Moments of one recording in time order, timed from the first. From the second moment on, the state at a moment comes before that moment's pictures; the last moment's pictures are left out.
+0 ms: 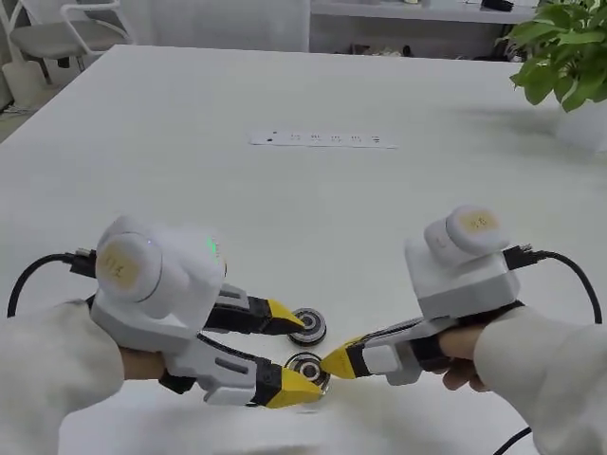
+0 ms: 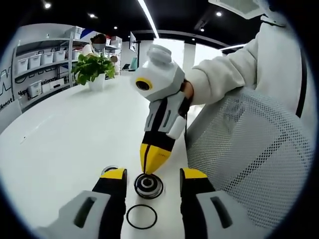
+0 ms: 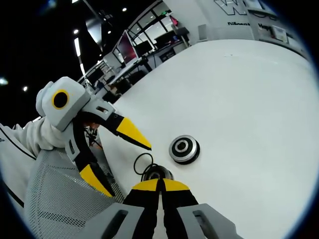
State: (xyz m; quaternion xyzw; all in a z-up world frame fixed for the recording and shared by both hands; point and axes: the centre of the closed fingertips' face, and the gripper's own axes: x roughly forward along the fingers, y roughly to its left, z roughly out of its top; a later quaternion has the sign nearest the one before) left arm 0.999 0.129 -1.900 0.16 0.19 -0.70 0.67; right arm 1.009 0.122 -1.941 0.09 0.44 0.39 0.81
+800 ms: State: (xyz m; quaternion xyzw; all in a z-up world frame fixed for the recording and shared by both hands) left arm 1.001 0.158 -1.871 0.17 0.18 -0.68 0.69; right arm 1.010 0.121 -1.942 0.09 0.44 0.39 0.81
